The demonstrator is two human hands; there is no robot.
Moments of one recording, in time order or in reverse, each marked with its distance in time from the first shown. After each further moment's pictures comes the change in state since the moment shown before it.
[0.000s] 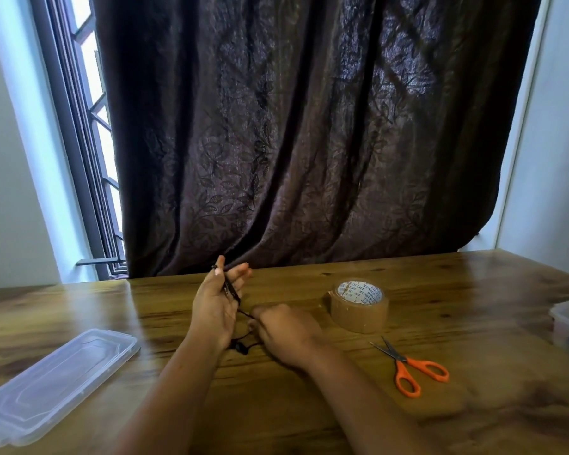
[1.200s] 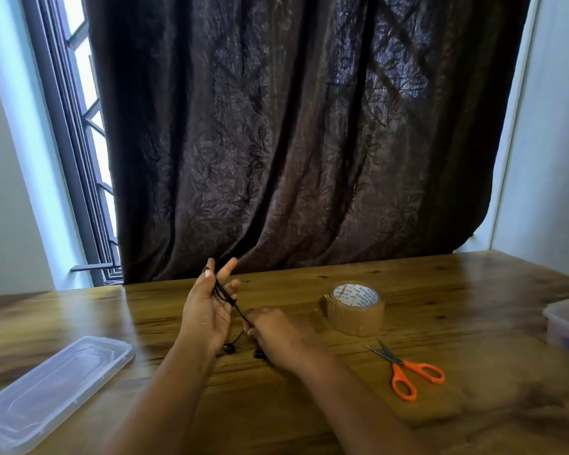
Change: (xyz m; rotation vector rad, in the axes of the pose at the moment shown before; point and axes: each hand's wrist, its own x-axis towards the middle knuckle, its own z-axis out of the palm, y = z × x) left_hand -0.002 0.006 -0.001 -0.024 -0.013 0.006; right_hand 0.000 -0.008 -0.003 0.057 -0.044 0.059
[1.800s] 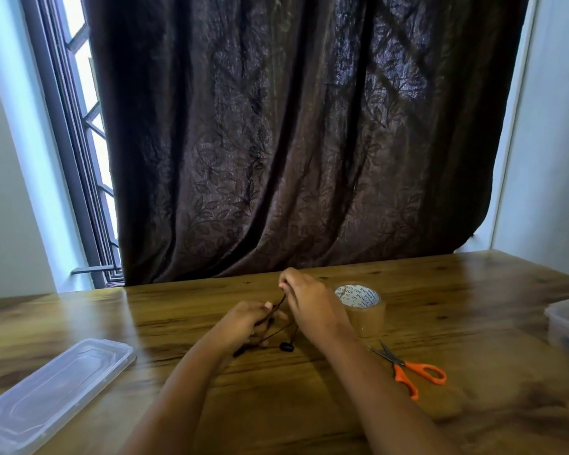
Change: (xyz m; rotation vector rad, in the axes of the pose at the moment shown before) left_hand -0.005 -0.017 0.005 0.896 -0.357 -0.340; right_hand -0.003 0.038 -0.025 0.043 0.431 0.062
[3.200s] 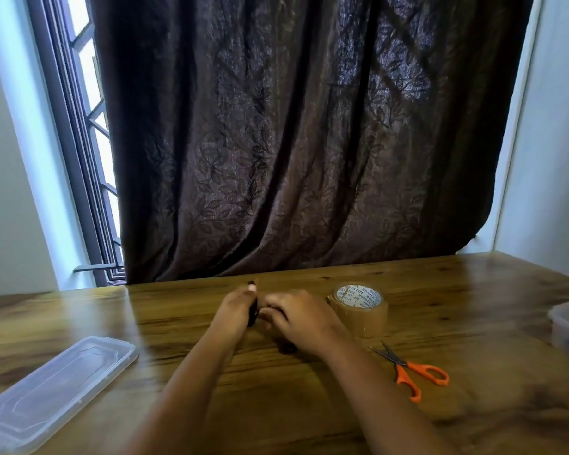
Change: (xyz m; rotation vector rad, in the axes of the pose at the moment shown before) left_hand 0.008 0.000 0.001 -0.185 0.262 0.145; right_hand -0.001 -0.013 0.001 0.063 -0.267 -0.124
